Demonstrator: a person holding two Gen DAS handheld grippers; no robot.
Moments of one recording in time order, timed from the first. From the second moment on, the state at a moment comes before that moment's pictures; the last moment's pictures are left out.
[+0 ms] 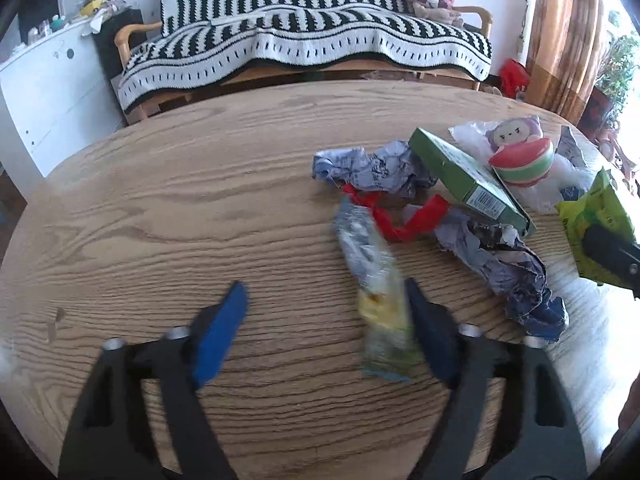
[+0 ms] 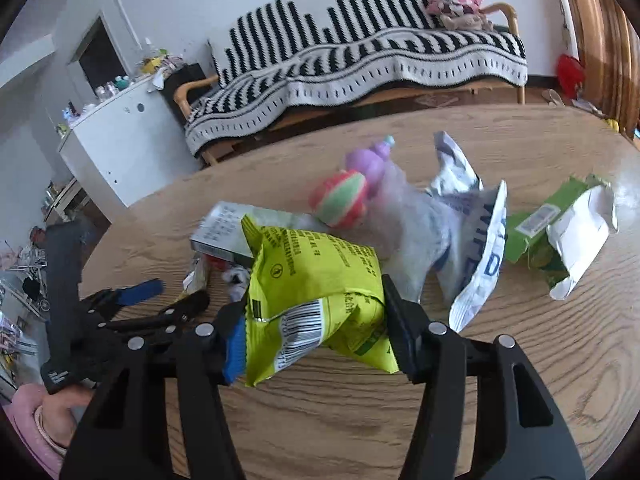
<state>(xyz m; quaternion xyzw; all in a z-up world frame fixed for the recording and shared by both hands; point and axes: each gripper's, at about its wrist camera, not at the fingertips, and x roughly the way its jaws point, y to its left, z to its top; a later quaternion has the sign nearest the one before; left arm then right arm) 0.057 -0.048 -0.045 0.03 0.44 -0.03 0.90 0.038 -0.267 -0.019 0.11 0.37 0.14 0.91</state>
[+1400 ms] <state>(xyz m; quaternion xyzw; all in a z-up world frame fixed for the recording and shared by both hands) 0.025 -0.038 0.014 -0.07 0.39 -0.09 0.92 0.006 -0.237 0.024 0.14 0.31 0.13 0.93</state>
